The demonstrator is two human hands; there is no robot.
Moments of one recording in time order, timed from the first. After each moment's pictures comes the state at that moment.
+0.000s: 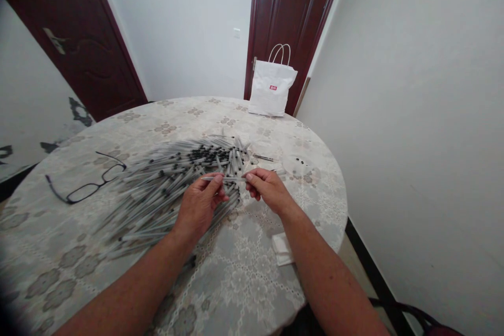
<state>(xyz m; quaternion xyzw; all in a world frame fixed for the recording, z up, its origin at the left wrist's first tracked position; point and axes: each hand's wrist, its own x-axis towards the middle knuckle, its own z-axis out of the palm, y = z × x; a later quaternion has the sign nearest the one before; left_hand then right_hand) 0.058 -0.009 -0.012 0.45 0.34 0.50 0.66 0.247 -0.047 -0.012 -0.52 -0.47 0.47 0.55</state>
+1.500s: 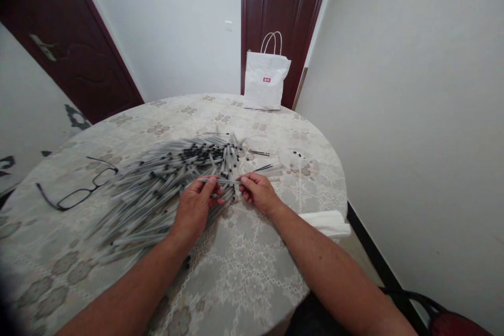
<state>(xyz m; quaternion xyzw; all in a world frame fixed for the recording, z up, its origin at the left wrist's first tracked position) 0.066 -0.008 -0.034 0.49 0.40 0.48 0.61 0.250 -0.036 -0.074 -0.46 -0.39 0.53 0.60</state>
